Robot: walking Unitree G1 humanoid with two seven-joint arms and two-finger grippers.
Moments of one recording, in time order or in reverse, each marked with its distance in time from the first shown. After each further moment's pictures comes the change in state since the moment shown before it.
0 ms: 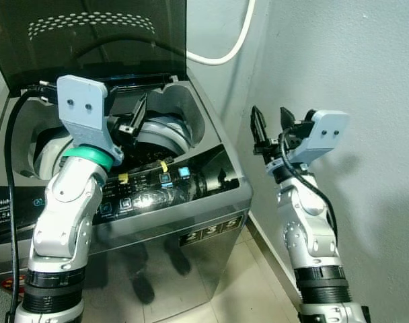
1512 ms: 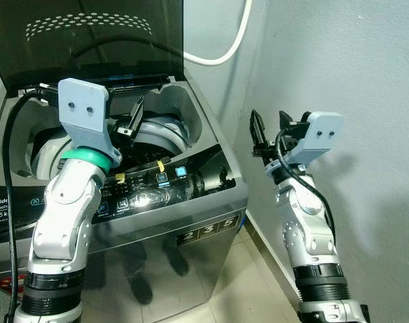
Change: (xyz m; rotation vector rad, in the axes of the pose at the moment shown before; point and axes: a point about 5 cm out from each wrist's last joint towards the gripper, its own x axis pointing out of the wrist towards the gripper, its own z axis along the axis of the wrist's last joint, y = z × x) left arm -0.002 0.002 -0.003 0.034 0.014 0.022; right arm 0.001 -0.002 -0.008 -0.016 0.034 -0.016
